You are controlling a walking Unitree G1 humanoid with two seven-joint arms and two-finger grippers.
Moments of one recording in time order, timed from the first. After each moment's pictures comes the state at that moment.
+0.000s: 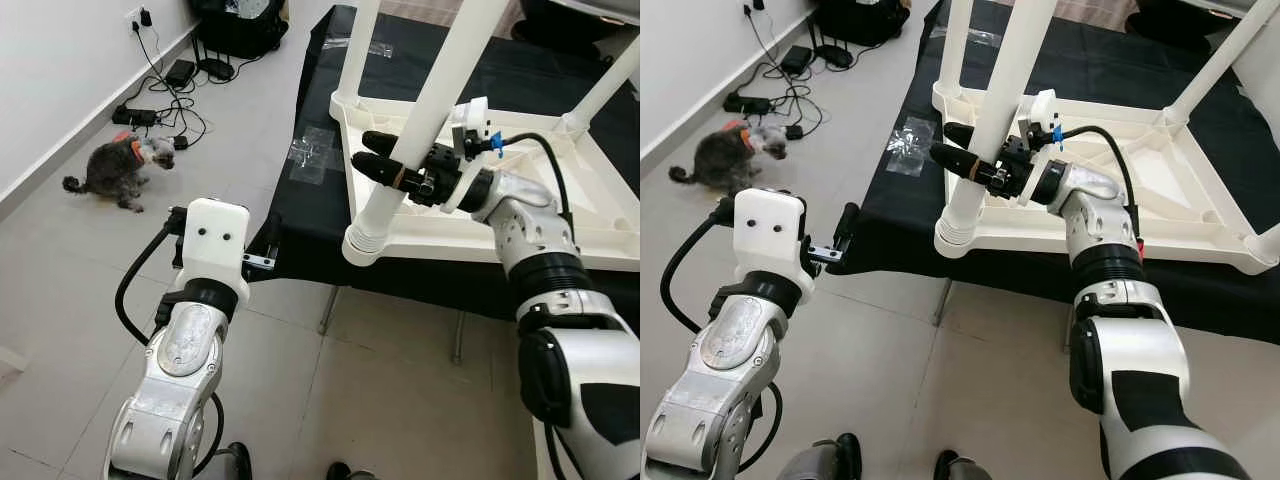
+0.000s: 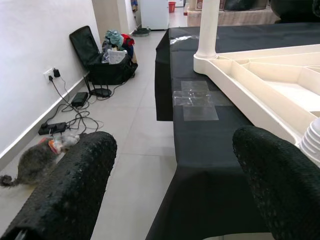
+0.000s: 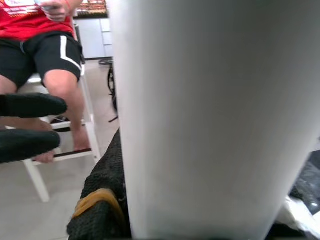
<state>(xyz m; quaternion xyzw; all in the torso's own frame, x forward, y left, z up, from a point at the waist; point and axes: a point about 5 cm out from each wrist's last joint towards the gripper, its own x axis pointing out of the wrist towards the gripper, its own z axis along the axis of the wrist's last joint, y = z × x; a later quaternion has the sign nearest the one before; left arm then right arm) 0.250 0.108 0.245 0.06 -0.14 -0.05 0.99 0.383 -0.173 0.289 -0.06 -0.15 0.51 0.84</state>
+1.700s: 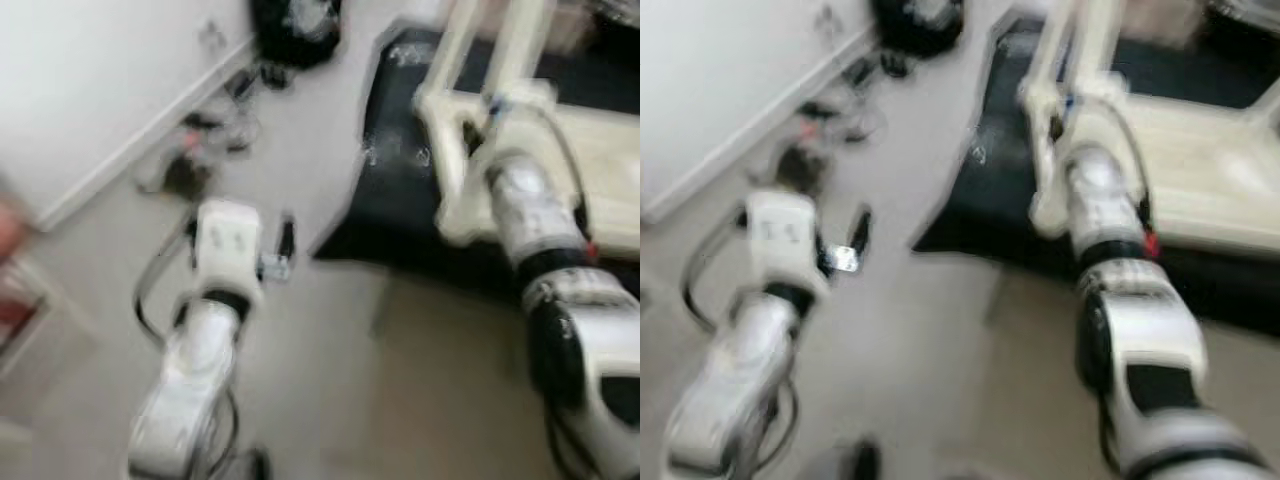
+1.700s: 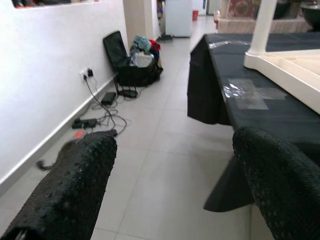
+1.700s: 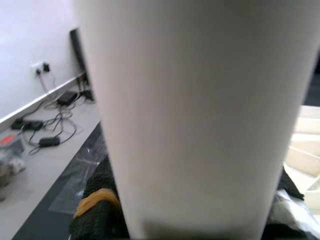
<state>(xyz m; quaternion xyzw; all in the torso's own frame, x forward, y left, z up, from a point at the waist) 0.249 0.108 0.246 0.05 -0.14 -0.05 0.99 0.418 -0.216 0.279 0.00 -0.09 -0.08 0.99</state>
